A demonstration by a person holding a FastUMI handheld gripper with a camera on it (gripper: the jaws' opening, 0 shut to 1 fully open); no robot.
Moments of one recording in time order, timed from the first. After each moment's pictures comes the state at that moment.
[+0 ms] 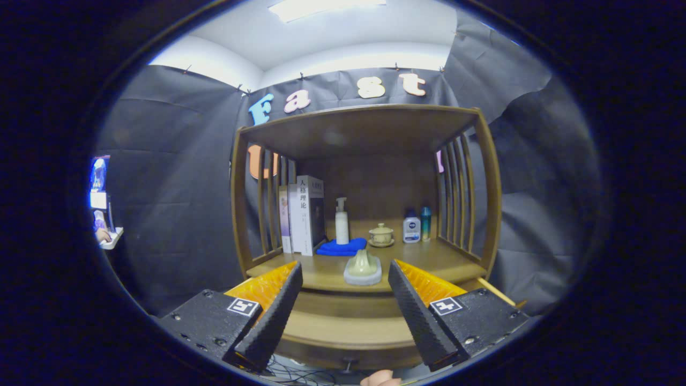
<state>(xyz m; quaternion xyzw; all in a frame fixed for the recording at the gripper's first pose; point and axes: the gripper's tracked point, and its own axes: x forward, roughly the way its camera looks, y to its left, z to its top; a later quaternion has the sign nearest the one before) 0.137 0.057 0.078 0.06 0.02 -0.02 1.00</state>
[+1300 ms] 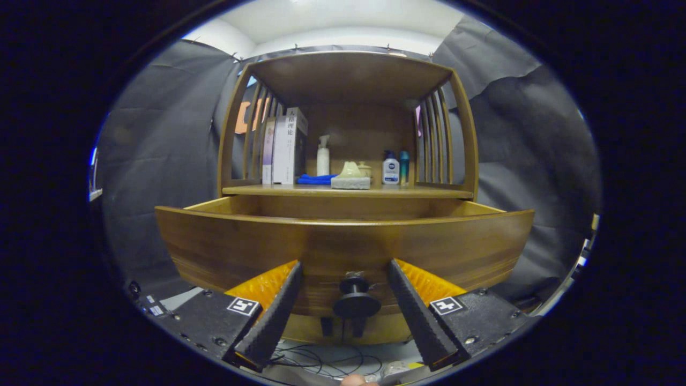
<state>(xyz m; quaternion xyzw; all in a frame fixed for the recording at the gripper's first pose) 0.126 0.068 -0.076 0.04 0.09 -0.10 0.99</state>
